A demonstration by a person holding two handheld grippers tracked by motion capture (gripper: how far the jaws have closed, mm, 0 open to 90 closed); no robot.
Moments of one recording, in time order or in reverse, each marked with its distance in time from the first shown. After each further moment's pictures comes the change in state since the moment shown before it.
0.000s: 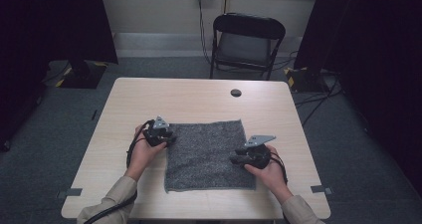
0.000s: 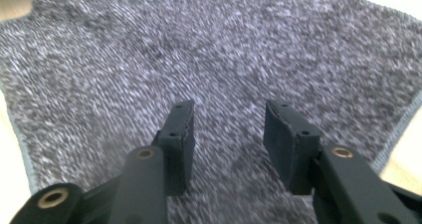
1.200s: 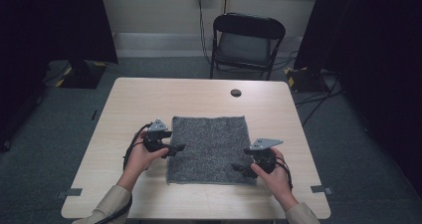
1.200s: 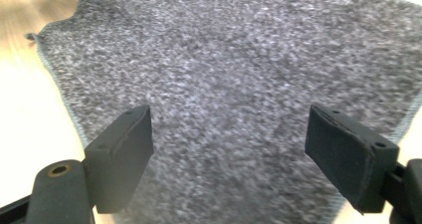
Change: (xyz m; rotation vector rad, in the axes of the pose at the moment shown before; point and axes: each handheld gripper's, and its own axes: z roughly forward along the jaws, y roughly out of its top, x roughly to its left) left arm -0.025 -0.001 -0.029 -0.087 -0.147 -0.079; right arm 0.012 -0.006 -0.018 -0.034 -0.011 0.045
